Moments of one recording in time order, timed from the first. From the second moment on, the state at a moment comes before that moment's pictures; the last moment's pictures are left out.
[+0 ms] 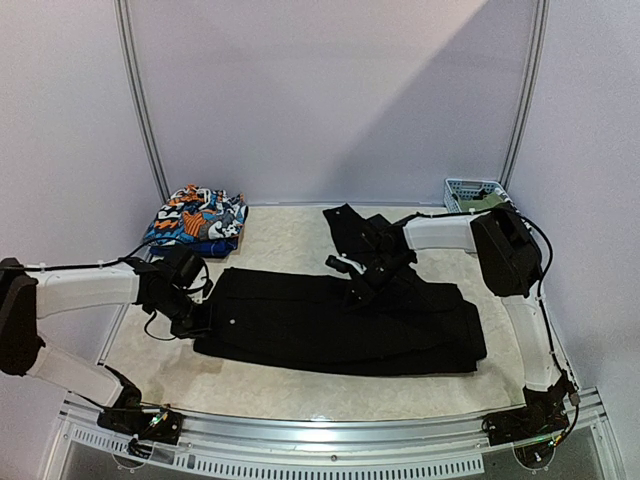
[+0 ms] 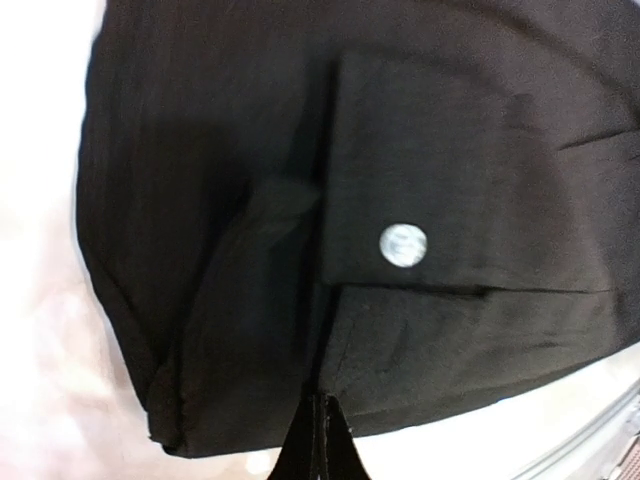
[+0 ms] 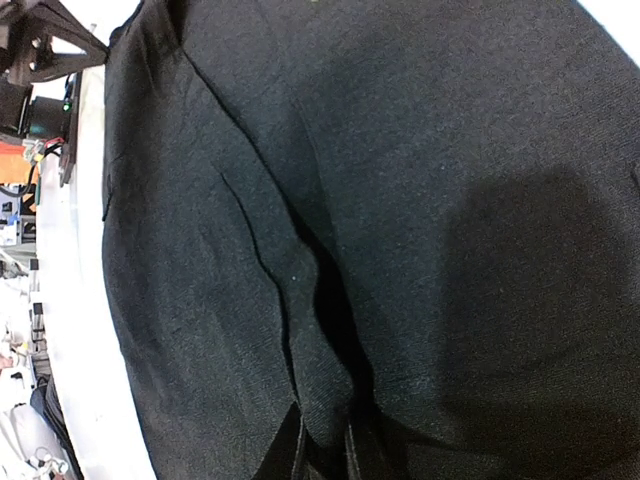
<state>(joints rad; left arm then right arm) -0.46 1.33 0.67 -0.59 0.17 -0.57 0.62 2.34 1.74 -0.77 -0.76 -0.24</state>
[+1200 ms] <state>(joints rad) -0.46 1.37 0.94 -0.85 0.07 -0.52 0.58 2.12 1.69 -0.78 -0.58 -0.19</state>
